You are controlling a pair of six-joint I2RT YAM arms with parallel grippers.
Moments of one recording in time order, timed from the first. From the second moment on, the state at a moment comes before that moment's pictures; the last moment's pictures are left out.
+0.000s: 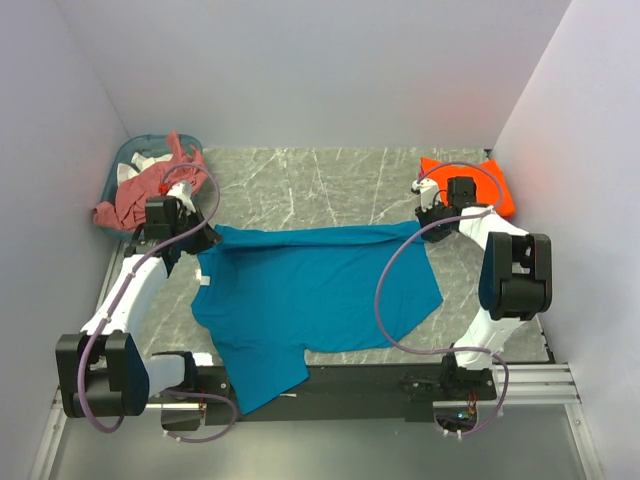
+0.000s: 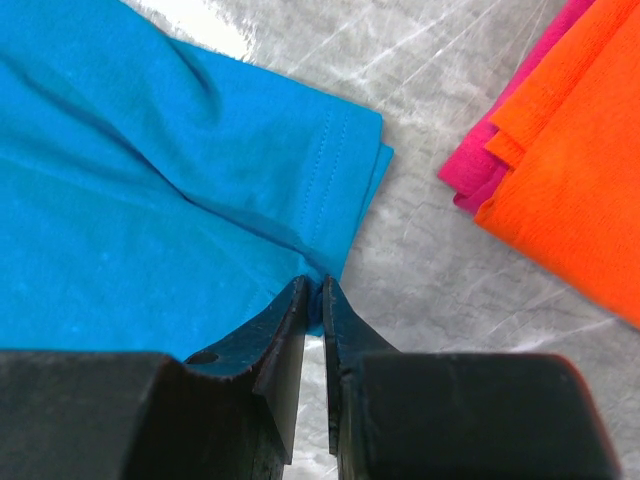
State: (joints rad) left arm 0.02 1.19 0.80 -0.31 0.29 -0.41; right arm -0.07 1.75 1.08 -0.35 -0.32 -0.55
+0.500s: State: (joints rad) left arm 0.02 1.17 0.79 -0.32 0.29 -0.41; right arm -0.07 1.73 1.05 -0.35 -0.32 -0.56
